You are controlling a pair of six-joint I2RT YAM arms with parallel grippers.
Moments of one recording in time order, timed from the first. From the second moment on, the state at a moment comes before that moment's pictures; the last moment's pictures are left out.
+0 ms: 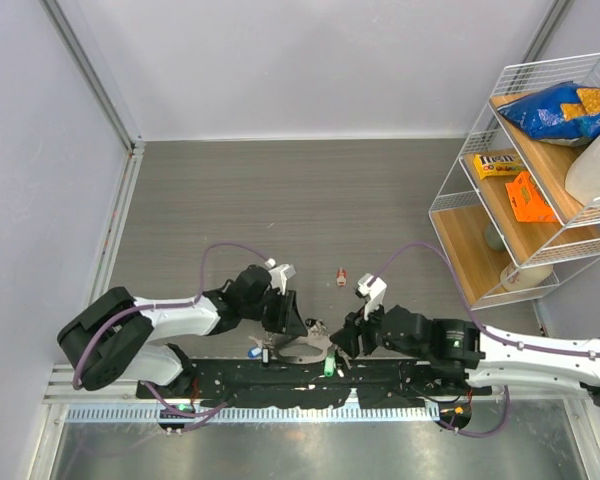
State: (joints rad) left arm -0.85 1.36 0.38 0.24 0.46 -0.74; right arm 1.32 0.67 0.39 -0.23 0.28 0.57
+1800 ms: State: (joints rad) left arm -0.75 0.44 0.31 -0.30 0.07 -0.68; right arm 1.09 1.50 0.82 0.07 0.03 0.47
